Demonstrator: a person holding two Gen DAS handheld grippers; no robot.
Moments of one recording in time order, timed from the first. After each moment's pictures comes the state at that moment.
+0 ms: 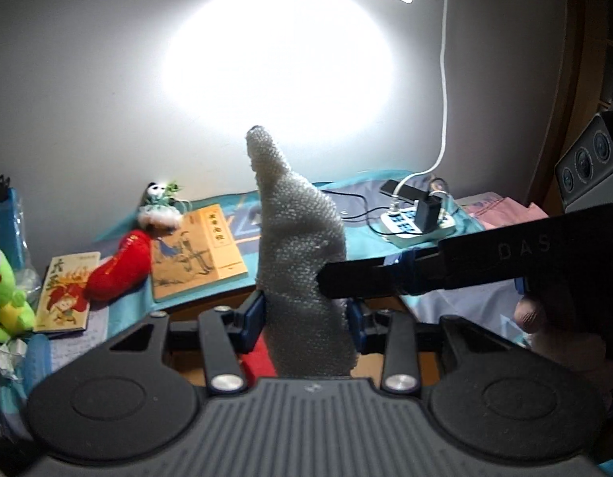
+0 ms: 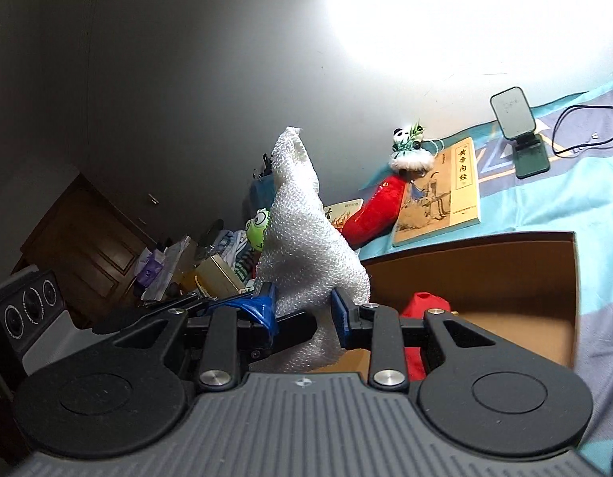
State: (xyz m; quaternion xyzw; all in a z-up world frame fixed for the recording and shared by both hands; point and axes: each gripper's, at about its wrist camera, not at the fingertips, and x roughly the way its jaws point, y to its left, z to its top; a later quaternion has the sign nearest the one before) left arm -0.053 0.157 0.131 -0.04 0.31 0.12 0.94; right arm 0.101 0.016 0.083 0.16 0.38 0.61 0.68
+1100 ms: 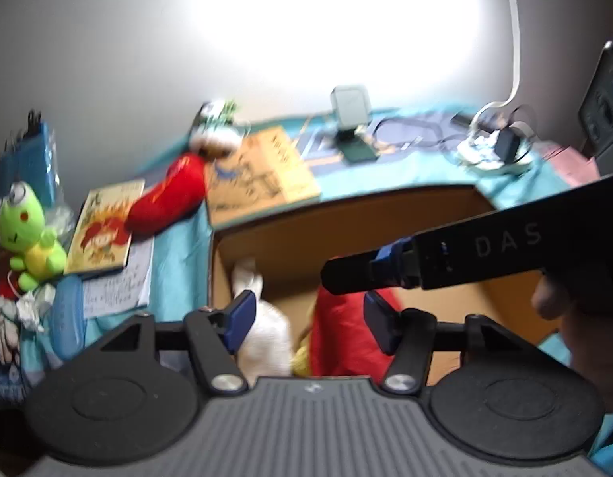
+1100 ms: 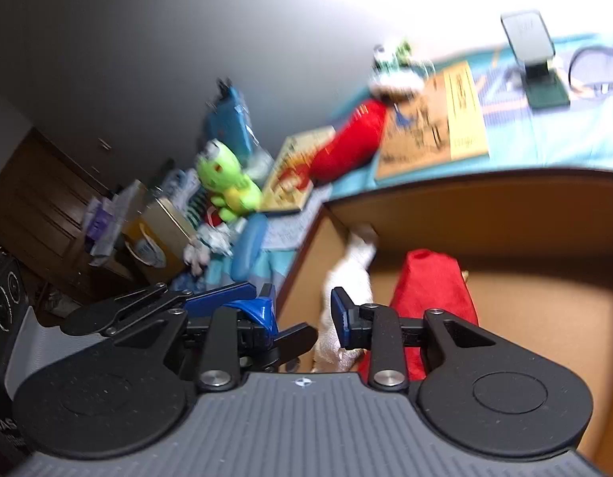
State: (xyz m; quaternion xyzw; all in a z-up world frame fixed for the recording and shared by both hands) left arm -0.075 0.212 0.068 -0.04 0.37 0.16 0.91; right arm 0.077 0.087 0.036 0.09 0.43 0.58 0.68
